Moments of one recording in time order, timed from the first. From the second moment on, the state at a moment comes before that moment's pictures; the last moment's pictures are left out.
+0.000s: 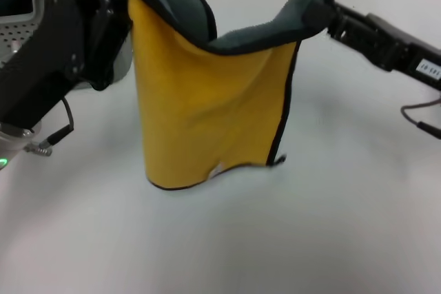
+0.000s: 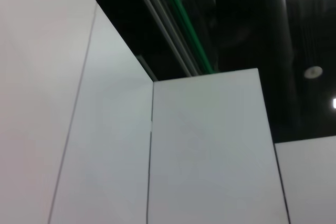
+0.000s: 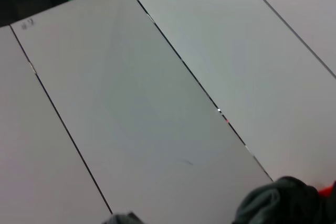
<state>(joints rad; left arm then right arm) -0.43 -2.10 1.05 0.33 0.95 1.99 -0.87 0.64 2.03 -1.05 -0.24 -1.15 -1.78 1.39</state>
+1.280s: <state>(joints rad) -0.41 -2.10 1.05 0.32 0.84 1.99 -0.92 0.50 2.02 -1.31 -0.46 -1.49 -1.67 1.32</state>
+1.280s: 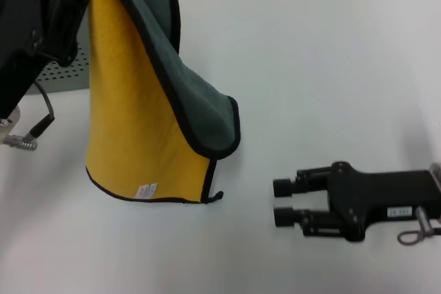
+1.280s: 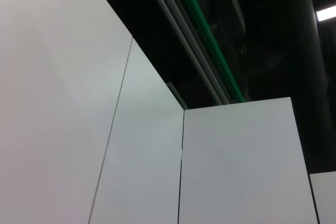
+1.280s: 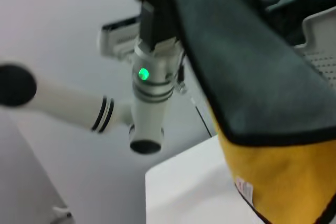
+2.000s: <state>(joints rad) -0.38 -2.09 1.05 0.32 0.83 1.98 -0.92 0.15 2.03 -1.60 -1.10 -1.31 -1.43 0.95</state>
